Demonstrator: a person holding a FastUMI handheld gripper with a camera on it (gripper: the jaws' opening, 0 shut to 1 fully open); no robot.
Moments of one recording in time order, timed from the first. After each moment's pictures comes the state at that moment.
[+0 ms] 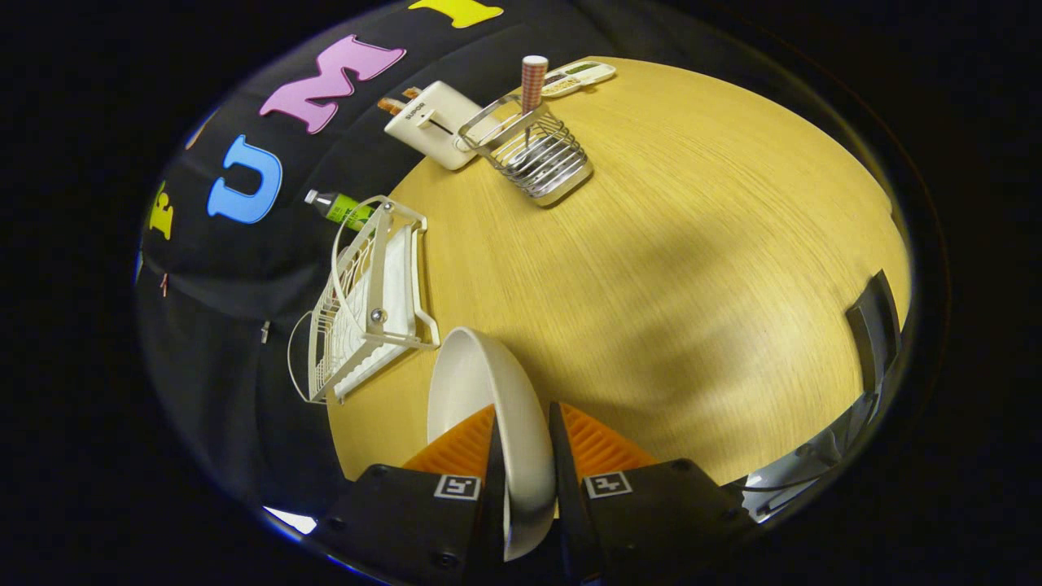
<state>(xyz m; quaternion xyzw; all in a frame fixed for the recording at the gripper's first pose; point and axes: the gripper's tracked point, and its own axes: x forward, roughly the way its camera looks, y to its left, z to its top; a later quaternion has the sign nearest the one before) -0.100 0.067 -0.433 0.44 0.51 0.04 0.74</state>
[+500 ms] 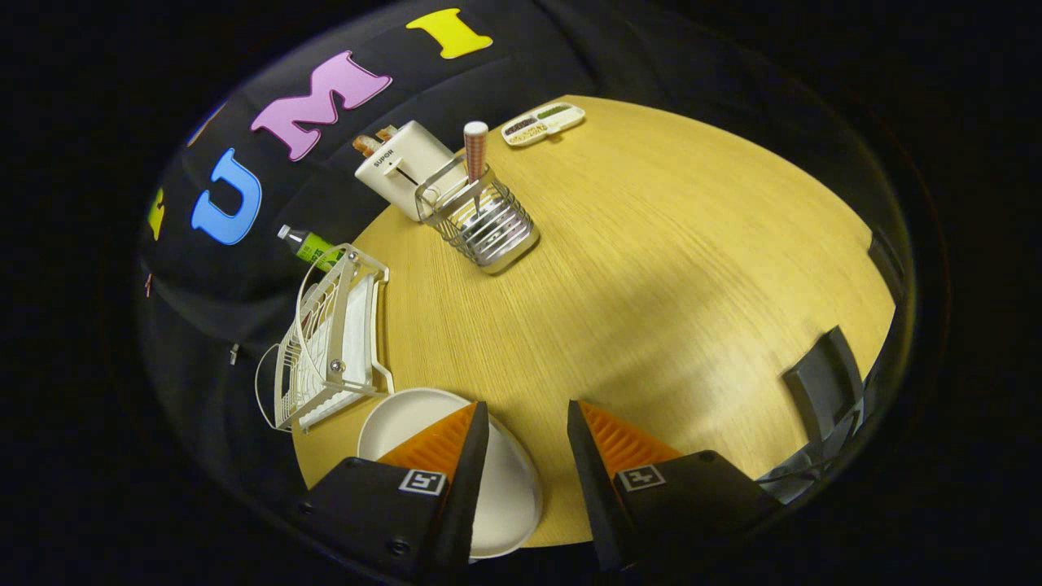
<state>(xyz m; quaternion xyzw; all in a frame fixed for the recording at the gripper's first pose) -0.076 0.004 -0.438 0.39 0.44 -0.02 0.81</state>
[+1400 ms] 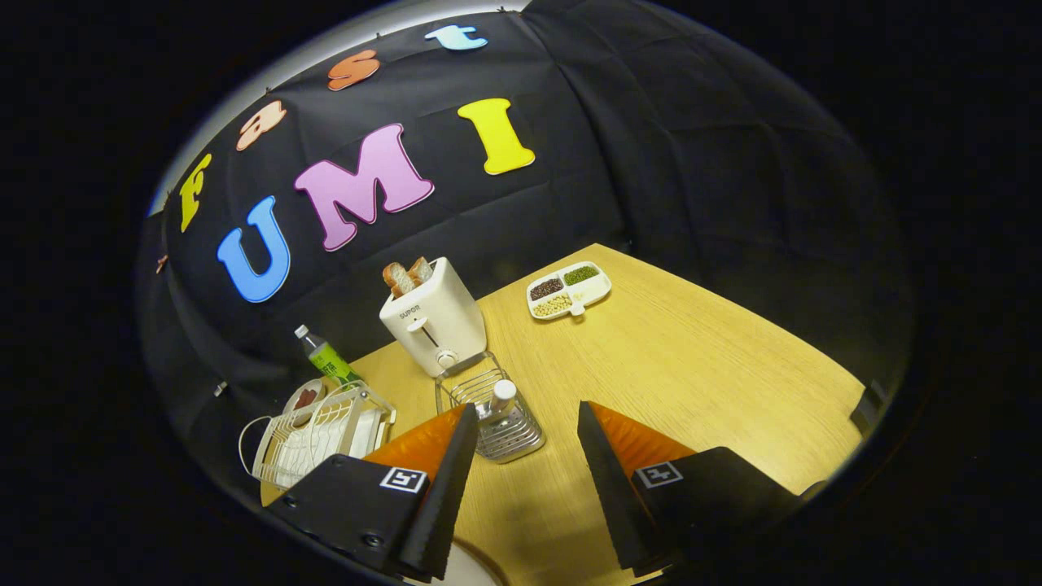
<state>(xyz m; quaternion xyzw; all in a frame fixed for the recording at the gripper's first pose) 0.048 -0.088 -0.385 0.35 0.23 -0.07 0.91</state>
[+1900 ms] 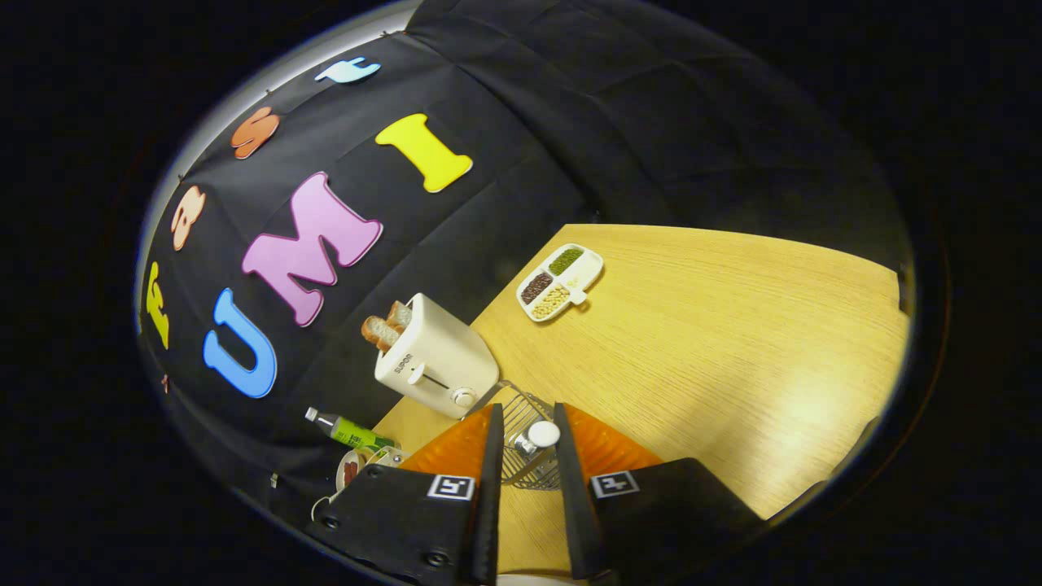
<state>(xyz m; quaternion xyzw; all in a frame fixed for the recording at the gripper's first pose) 0.094 -0.084 -0.398 0.50 0.22 -0.17 0.82</state>
